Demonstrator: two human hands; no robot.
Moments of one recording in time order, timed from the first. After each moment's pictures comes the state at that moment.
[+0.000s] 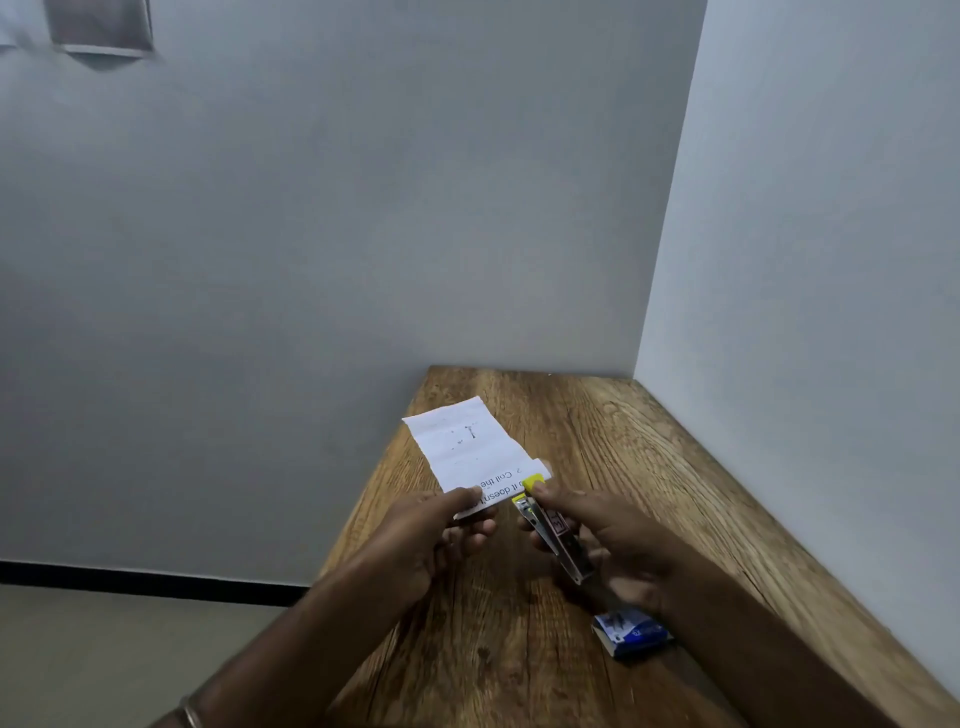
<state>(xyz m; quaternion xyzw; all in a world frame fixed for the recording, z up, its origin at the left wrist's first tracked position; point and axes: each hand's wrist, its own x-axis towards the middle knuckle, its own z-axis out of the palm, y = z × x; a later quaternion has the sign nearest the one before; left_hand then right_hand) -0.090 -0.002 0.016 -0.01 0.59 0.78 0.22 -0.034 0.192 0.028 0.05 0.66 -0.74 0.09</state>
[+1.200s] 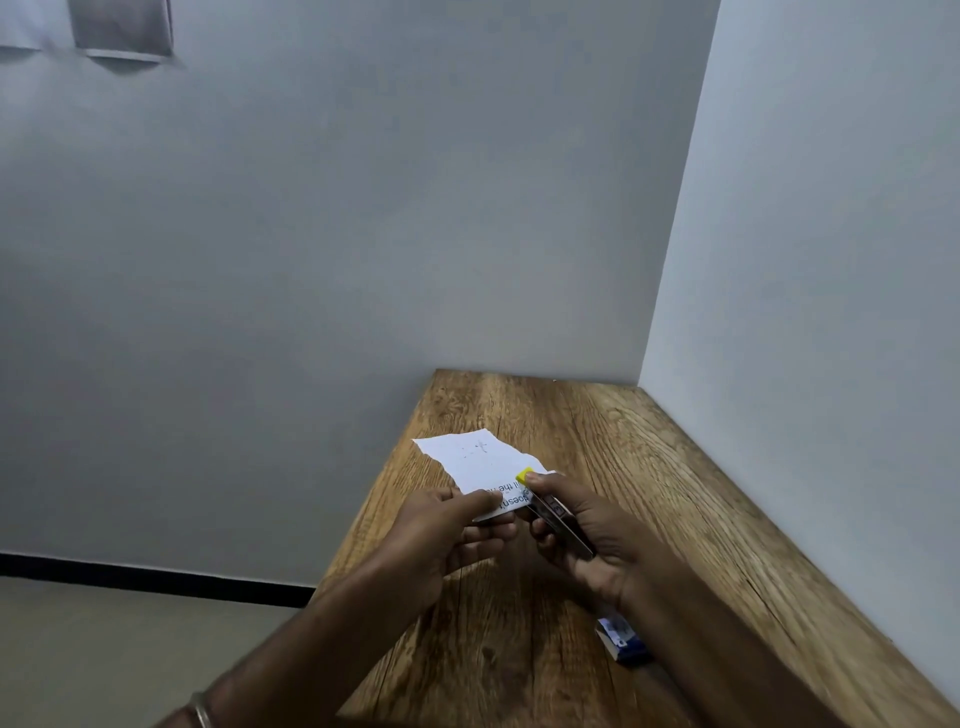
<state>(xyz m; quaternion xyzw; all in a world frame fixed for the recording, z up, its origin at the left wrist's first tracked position) -0.070 0.003 0.026 0.04 0.57 0.80 0.19 -0.050 0.169 0.028 0.10 0.55 -0.83 0.07</state>
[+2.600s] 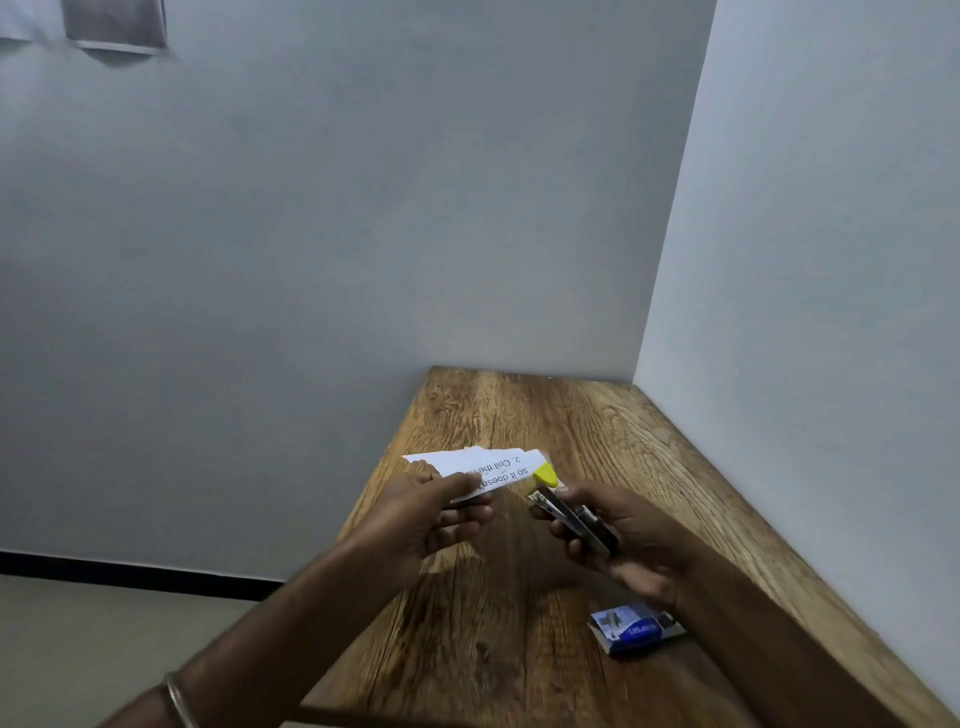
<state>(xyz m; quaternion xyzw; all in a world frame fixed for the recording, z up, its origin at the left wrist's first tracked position) -0.084 -0.011 0.029 0.04 0.58 0.79 0.19 -0.032 0.209 0.032 0.04 0.63 -0.77 0.08</state>
